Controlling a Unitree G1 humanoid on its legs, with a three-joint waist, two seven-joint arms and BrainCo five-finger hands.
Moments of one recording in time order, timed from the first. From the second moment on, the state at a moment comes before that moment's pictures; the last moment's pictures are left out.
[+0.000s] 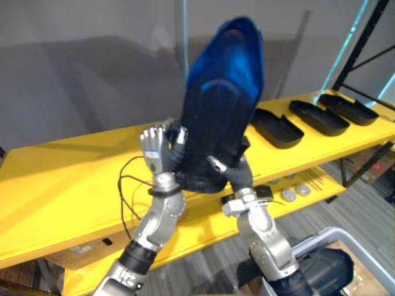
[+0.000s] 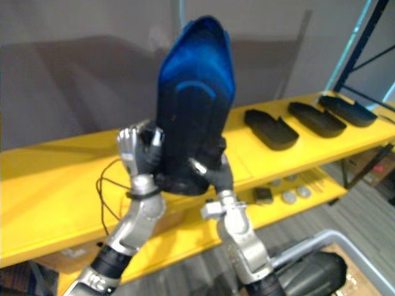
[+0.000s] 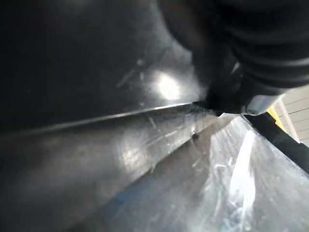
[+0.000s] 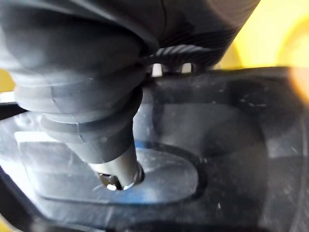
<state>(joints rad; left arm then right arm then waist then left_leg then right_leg) -0.31 0.14 -0.41 -0.05 0.76 0.11 0.89 -0.09 -0.07 0.38 -0.23 0.32 0.01 -0.27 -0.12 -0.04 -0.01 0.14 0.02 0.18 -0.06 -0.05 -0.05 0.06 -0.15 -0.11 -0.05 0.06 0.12</state>
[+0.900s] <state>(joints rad) -0.26 0.15 -0.30 0.05 0.59 0.06 0.80 -0.30 -0.32 -0.08 0.31 0.31 0.09 -0.09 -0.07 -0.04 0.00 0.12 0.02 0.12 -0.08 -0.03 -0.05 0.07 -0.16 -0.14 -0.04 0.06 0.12</state>
